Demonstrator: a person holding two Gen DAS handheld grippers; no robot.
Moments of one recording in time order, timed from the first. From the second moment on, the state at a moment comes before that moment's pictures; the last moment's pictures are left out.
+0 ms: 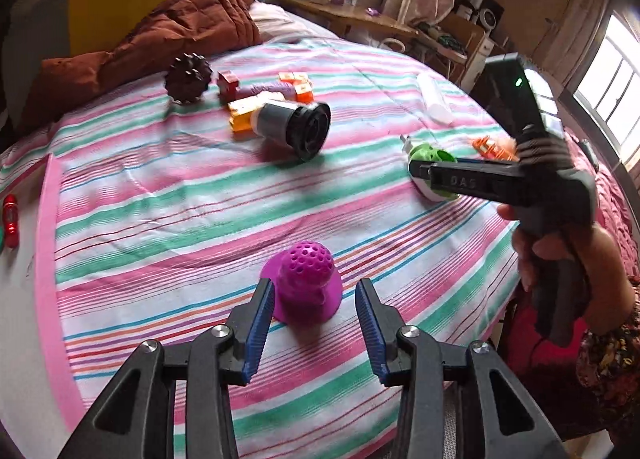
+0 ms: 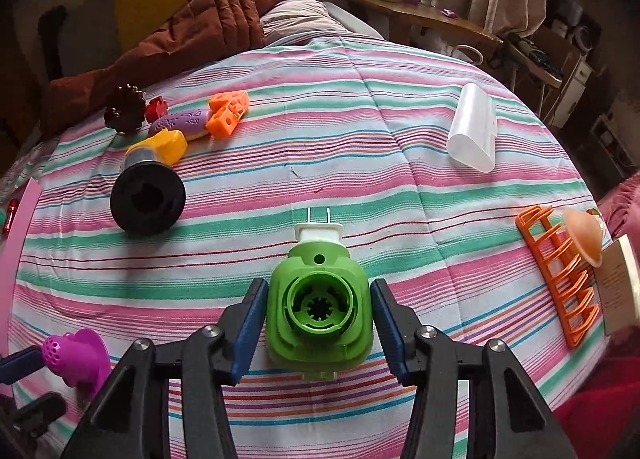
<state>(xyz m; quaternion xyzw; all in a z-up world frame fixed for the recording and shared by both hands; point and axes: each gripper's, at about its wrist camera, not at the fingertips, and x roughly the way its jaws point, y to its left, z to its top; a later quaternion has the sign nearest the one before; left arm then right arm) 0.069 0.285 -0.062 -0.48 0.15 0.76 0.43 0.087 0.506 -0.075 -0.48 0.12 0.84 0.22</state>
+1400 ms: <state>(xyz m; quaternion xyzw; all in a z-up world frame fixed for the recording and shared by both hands) -0.035 0.133 -0.020 -0.45 -0.01 0.85 0.27 0.085 0.439 -0.076 -0.47 0.11 0.87 0.13</state>
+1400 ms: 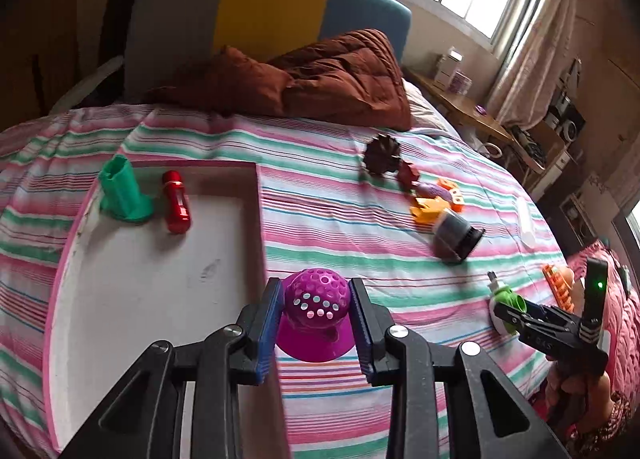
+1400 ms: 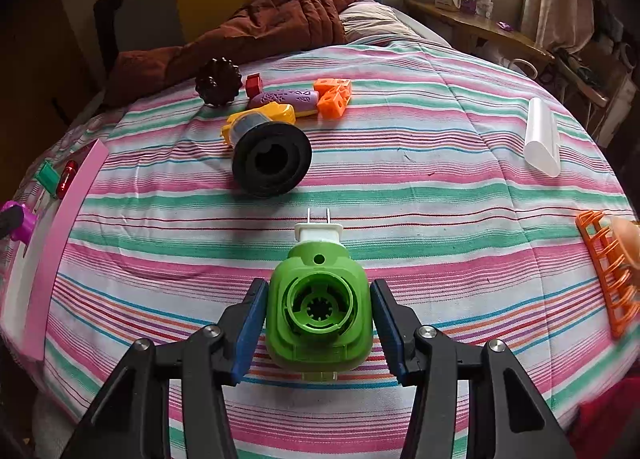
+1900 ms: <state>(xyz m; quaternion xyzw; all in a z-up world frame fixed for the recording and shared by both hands) -0.120 0.051 -0.055 -0.47 -0.03 0.87 0.16 0.076 0.400 -0.055 -0.46 0.10 0.87 0.13</state>
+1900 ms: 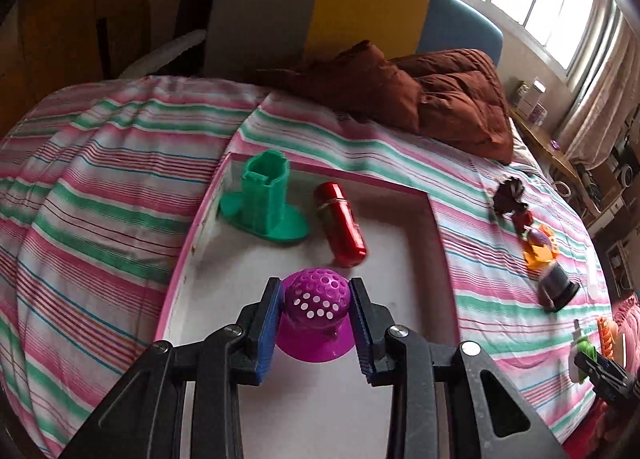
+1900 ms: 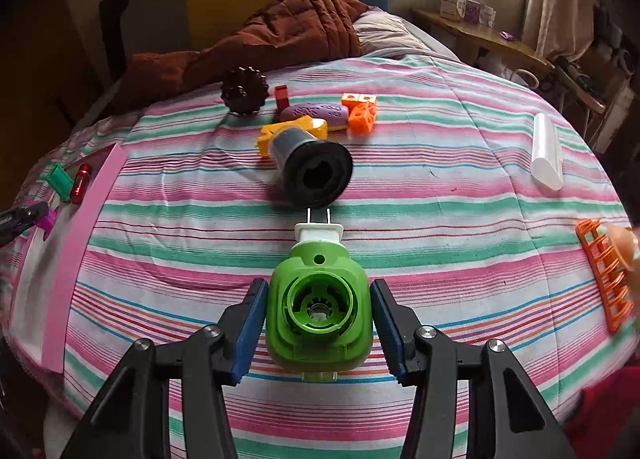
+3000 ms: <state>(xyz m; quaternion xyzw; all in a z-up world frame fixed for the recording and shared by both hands) -0.040 0.017 -0.062 -0.47 -0.09 0.86 0.18 -0.056 0.211 -0.016 -0.46 0.08 0.88 -0.06</state>
